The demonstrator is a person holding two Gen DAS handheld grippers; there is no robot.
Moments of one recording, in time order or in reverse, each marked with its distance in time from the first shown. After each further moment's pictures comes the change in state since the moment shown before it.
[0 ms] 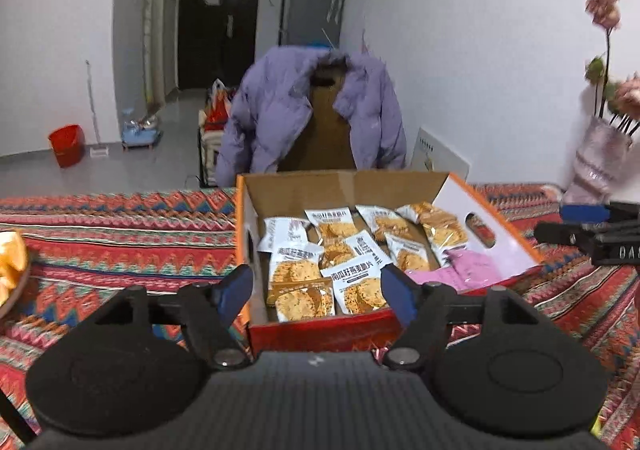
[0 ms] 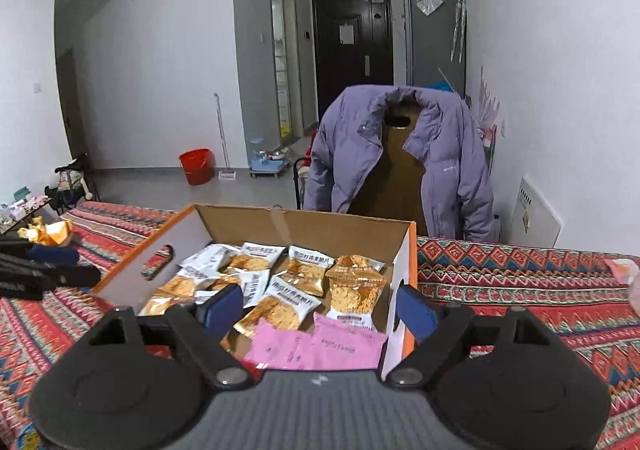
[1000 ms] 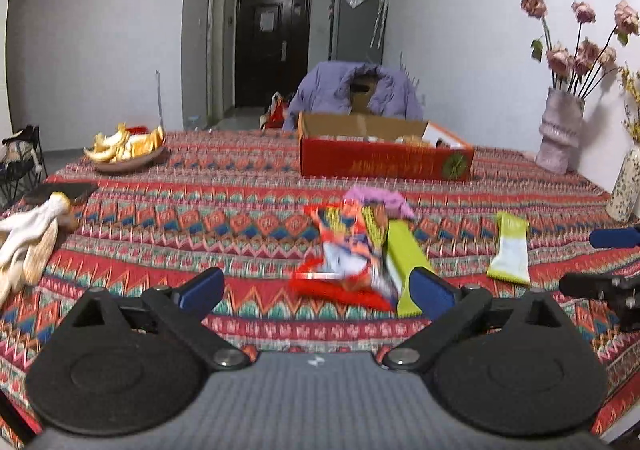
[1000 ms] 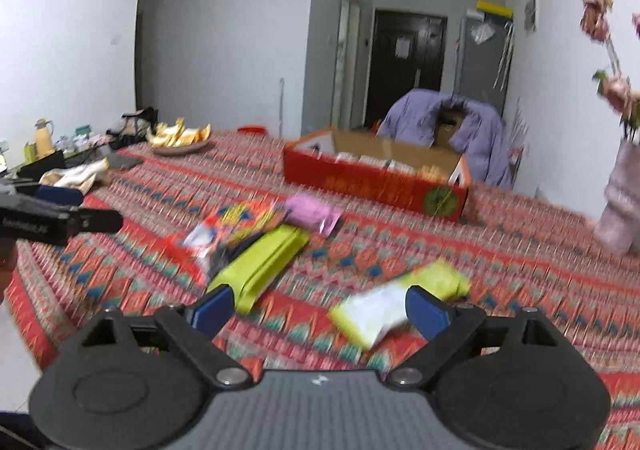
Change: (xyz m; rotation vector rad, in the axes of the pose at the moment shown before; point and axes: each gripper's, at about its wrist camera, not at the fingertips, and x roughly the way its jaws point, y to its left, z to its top) left arm -0.253 -0.055 -0.227 -0.041 -0.077 0.155; right arm -0.251 0.132 -0.211 -0.178 0.019 0.066
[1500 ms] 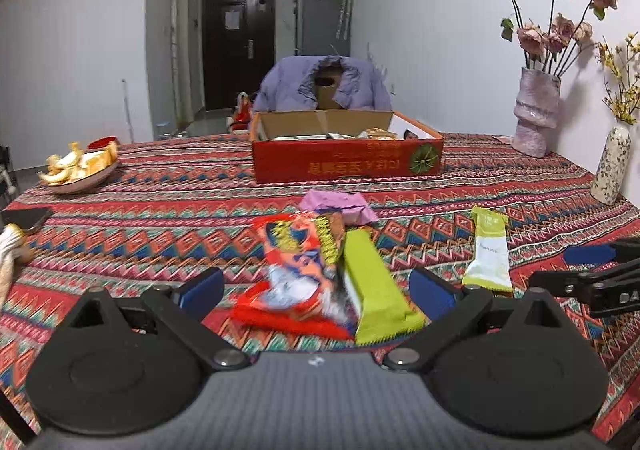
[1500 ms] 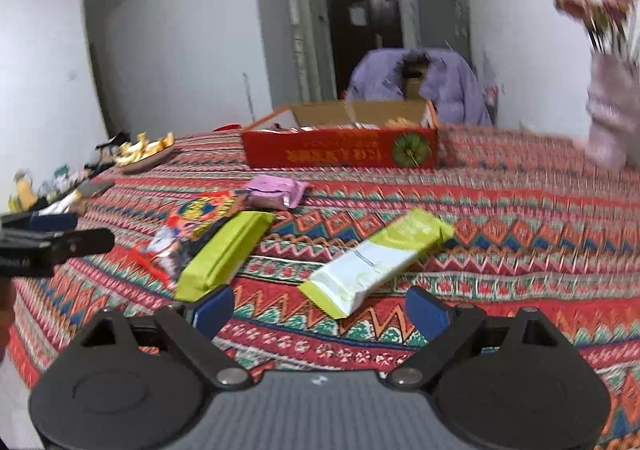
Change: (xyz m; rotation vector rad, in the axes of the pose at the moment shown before) left arm 0.044 -0.035 0.020 0.084 0.014 -0.086; right arm 0.040 -0.056 -0.012 0.288 0.043 0.003
